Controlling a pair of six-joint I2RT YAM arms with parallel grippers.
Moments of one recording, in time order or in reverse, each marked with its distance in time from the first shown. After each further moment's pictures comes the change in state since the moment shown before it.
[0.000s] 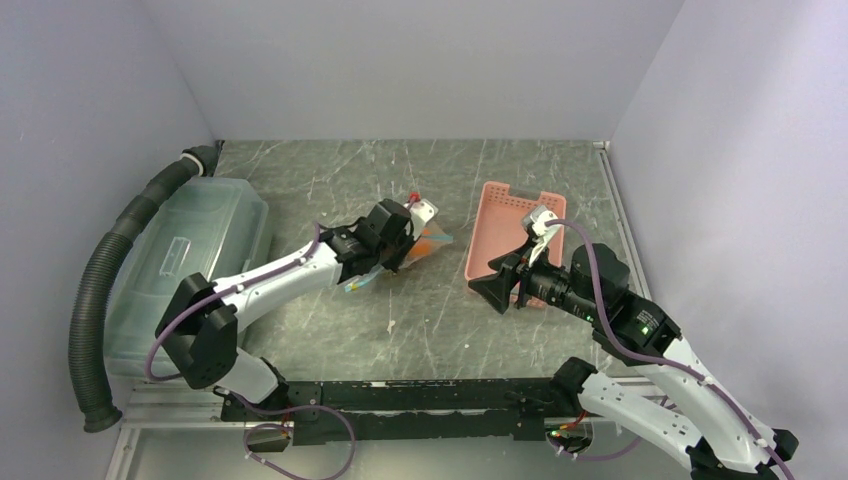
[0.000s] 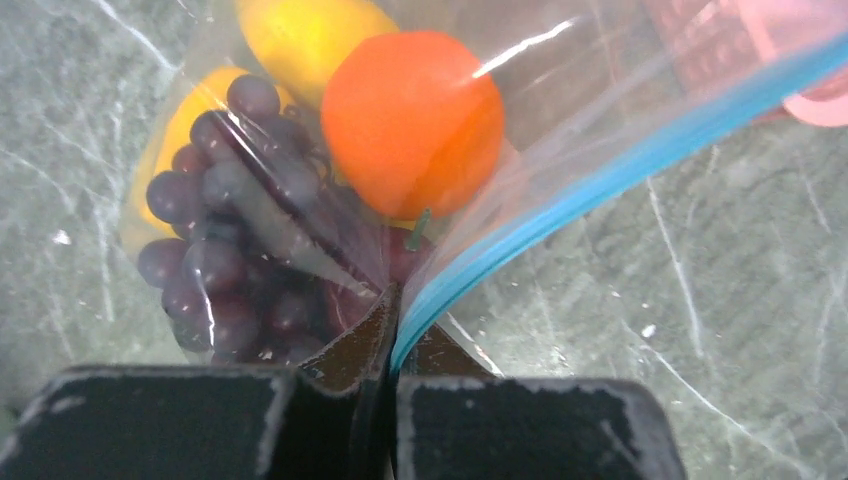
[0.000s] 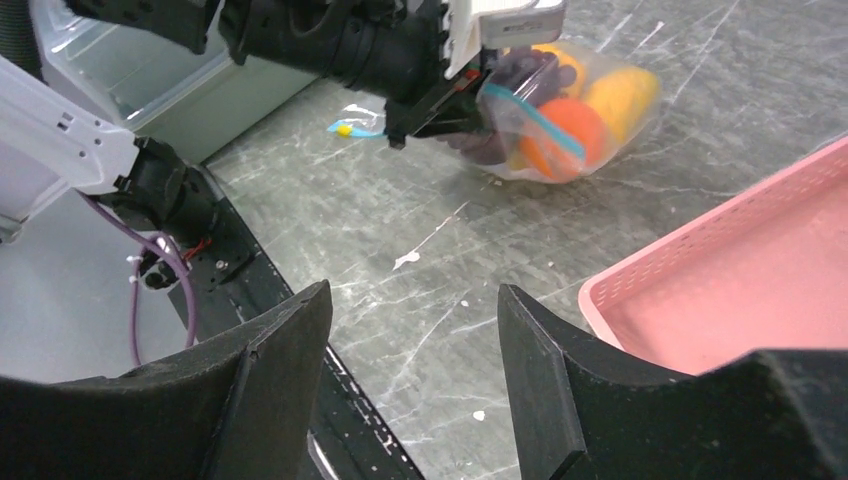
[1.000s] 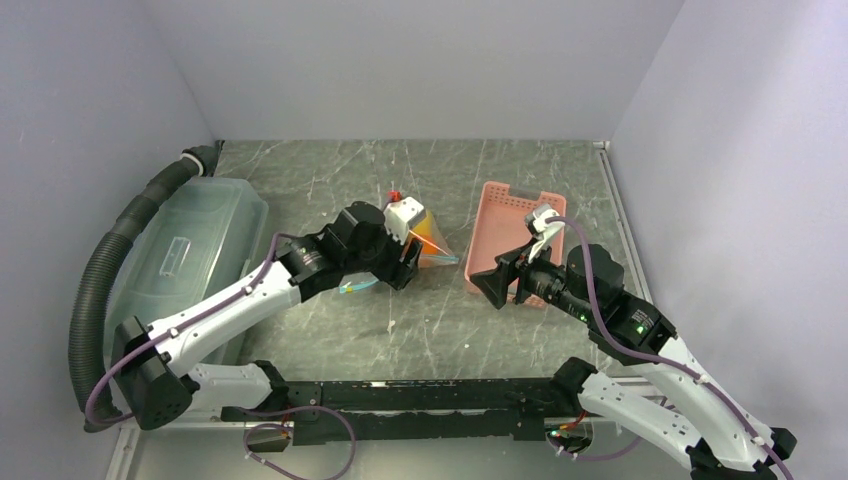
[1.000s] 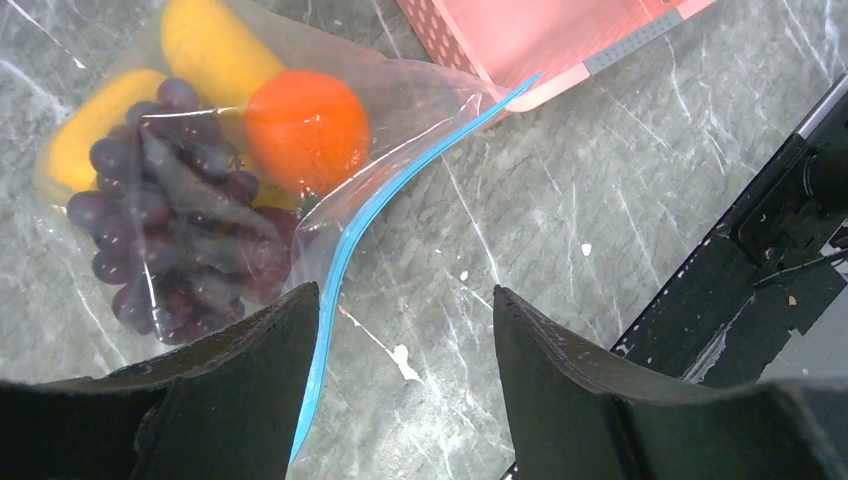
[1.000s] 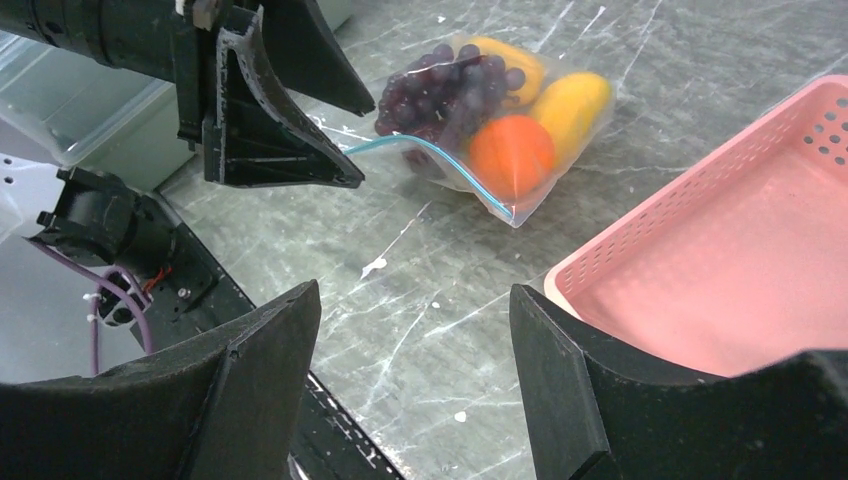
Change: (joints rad) left arm -0.055 -0.268 -0.030 -0.090 0.227 -0.179; right arm -0.001 0.000 -0.031 0.013 0.115 0.029
